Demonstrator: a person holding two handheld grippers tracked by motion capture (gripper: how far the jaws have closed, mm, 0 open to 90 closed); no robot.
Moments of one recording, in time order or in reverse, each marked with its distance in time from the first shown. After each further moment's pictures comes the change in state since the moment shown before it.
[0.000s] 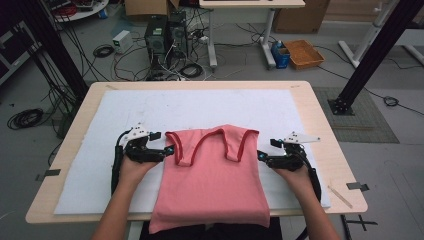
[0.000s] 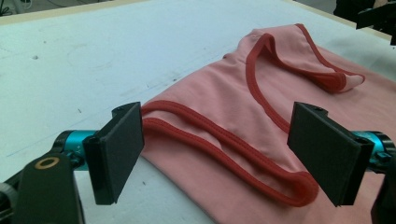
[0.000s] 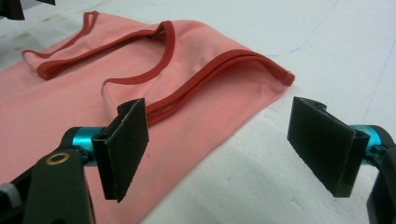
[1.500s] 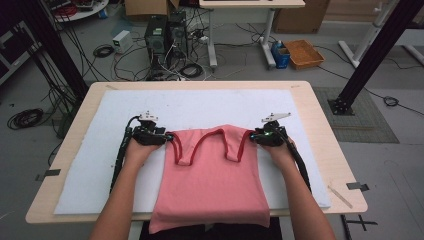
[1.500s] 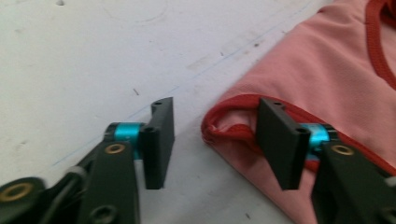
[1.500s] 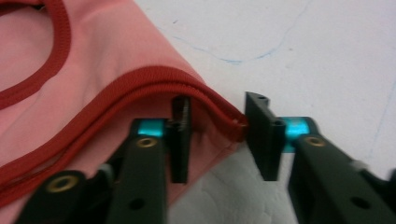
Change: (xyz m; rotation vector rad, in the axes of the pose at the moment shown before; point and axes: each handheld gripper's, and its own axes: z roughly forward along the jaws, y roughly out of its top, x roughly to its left) left arm 0.048 0.011 0.048 0.244 0.065 -0.009; right arm -0.031 0.038 0.079 0.223 -0.113 -0.078
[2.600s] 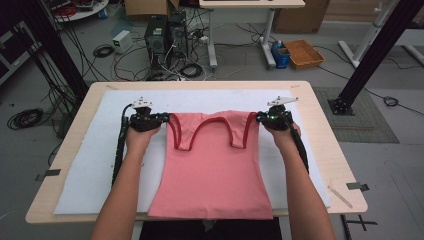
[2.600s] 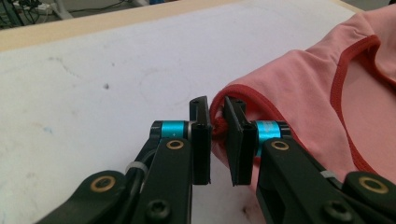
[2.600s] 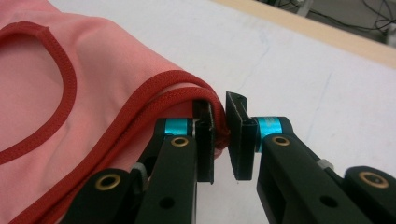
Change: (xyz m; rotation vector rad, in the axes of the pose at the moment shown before) left arm 0.019 0.039 -0.007 -0.195 0.031 -0.049; right arm -0.023 0.044 -0.019 -0.102 -0.088 -0.005
